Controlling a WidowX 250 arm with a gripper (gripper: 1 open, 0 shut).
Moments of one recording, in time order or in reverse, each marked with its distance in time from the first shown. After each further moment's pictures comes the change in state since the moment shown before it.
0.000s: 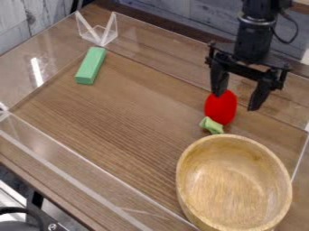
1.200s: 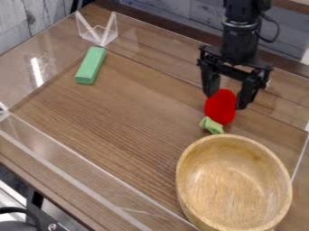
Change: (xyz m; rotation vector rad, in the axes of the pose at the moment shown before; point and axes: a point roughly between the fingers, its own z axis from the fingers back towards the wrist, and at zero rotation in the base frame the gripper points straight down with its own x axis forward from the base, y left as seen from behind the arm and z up) arm 0.008 0.020 -0.013 -0.055 0.008 -0.095
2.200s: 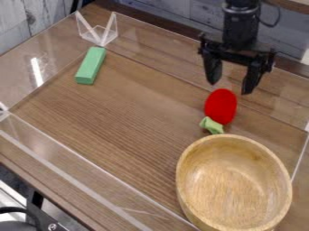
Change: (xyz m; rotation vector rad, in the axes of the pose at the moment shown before) arm 0.011 0.004 0.021 -0.013 -0.073 0.112
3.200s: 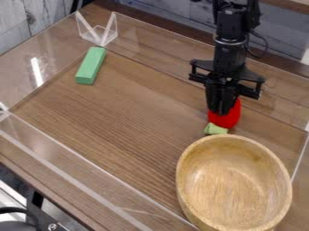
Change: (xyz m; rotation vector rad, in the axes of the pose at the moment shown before) arm -0.014 0.005 -0.039 0.016 0.051 0.040
